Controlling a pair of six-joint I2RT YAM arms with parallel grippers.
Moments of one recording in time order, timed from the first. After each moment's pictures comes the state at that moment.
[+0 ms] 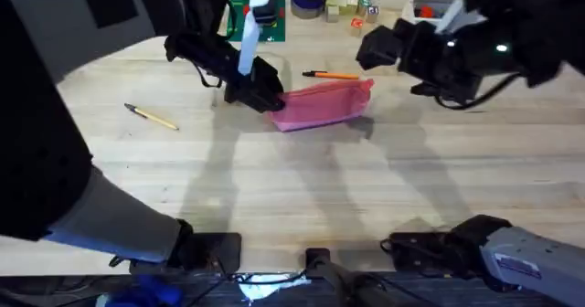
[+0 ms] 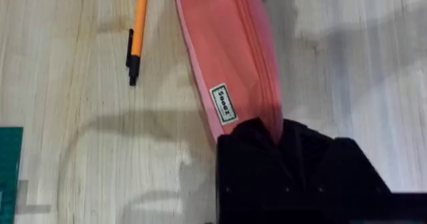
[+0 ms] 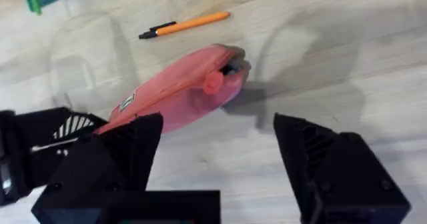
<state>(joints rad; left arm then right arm) -0.15 1.74 1.19 -0.96 0.78 1.36 0.42 1.23 1.15 -0.96 0.10 0.76</state>
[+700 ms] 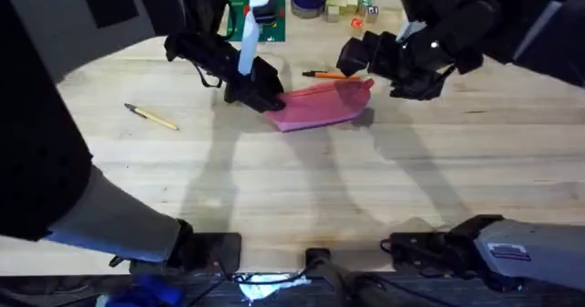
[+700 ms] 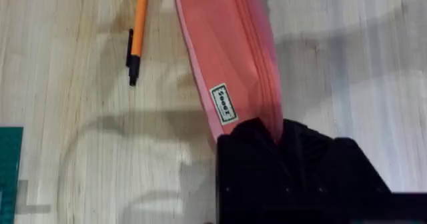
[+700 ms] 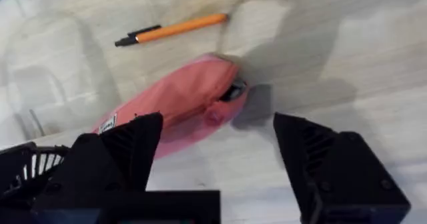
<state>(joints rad) -0.15 1.74 1.19 -0.96 0.78 1.36 0.42 1.45 1.15 -0.85 0.10 0.77</state>
